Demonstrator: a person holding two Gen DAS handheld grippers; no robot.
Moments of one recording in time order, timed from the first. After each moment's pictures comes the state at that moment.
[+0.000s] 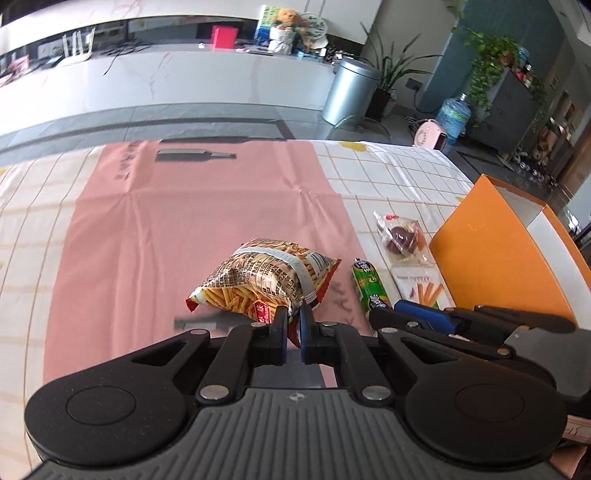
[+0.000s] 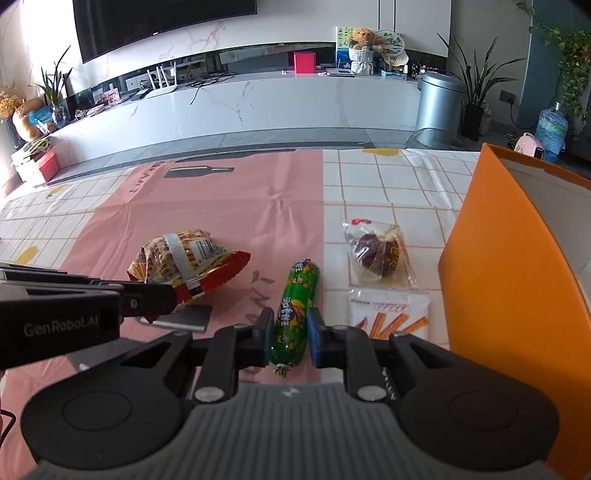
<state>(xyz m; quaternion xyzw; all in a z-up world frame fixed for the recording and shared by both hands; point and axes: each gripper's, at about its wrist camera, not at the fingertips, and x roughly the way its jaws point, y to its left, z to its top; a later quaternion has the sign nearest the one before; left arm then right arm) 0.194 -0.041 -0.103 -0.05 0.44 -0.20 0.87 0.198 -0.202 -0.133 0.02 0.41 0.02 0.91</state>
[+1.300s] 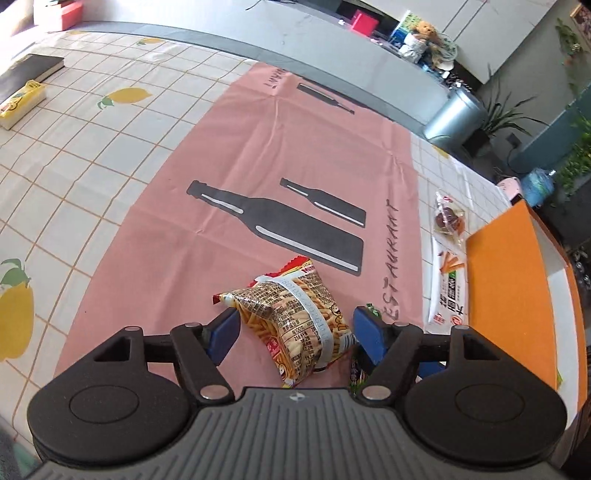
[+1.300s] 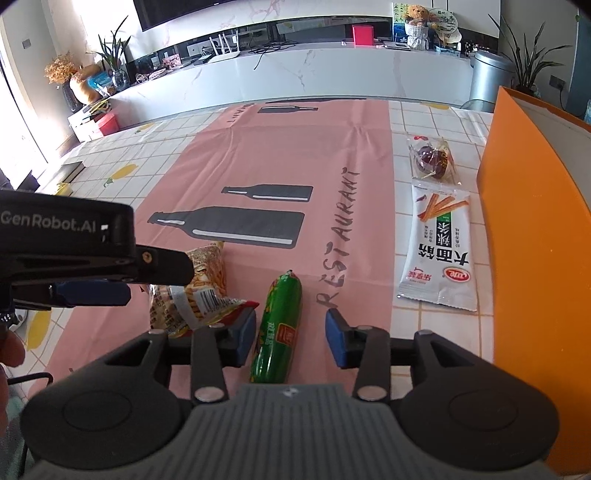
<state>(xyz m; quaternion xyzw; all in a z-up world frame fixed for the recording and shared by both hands) 0.102 -0.007 -0.095 -0.20 0.50 -0.01 0.84 0.094 -0.178 -0.129 0.03 0.45 0.11 0.89</state>
